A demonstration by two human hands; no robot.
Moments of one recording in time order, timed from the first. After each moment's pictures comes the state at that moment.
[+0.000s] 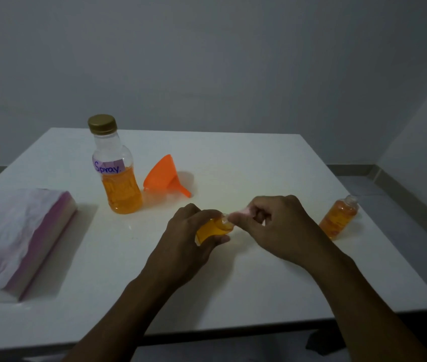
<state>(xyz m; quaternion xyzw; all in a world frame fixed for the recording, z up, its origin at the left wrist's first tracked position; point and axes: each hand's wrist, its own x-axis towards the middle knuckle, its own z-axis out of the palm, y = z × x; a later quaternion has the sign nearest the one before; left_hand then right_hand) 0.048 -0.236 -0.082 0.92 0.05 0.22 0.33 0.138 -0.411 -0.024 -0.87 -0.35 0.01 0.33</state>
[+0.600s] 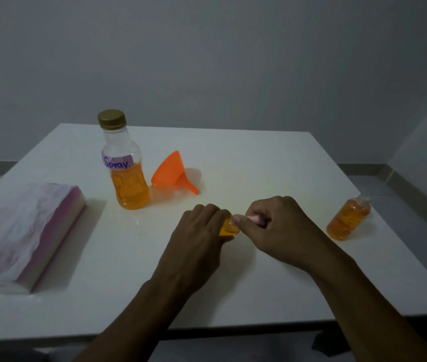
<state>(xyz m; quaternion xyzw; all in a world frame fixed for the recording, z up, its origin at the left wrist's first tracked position) 0.044 -0.246 -0.087 0.94 -0.03 0.29 0.16 0.137 -0.400 -0.034 -0.87 -0.38 0.01 0.30</state>
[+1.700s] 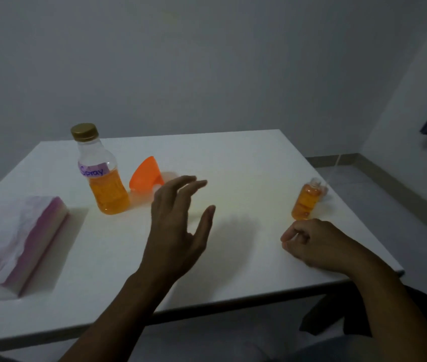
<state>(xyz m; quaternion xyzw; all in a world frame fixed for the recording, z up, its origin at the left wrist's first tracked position) 0.032 -0.271 -0.049 0.88 0.00 0.39 0.27 0.139 -0.526 -0.041 -0.92 -0.14 0.20 0.29</state>
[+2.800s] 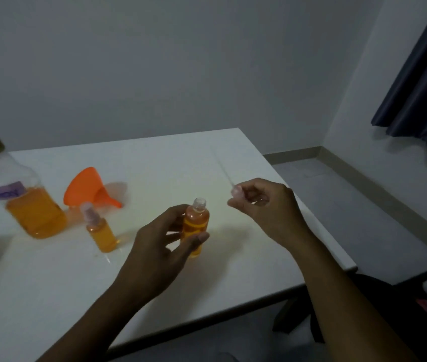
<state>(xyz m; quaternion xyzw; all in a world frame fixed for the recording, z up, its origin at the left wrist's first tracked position) 0.068 -0.323 -0.056 0.86 -0.03 0.18 0.47 0.192 -0.524 -0.048 -0.84 -0.19 -0.06 0.51</state>
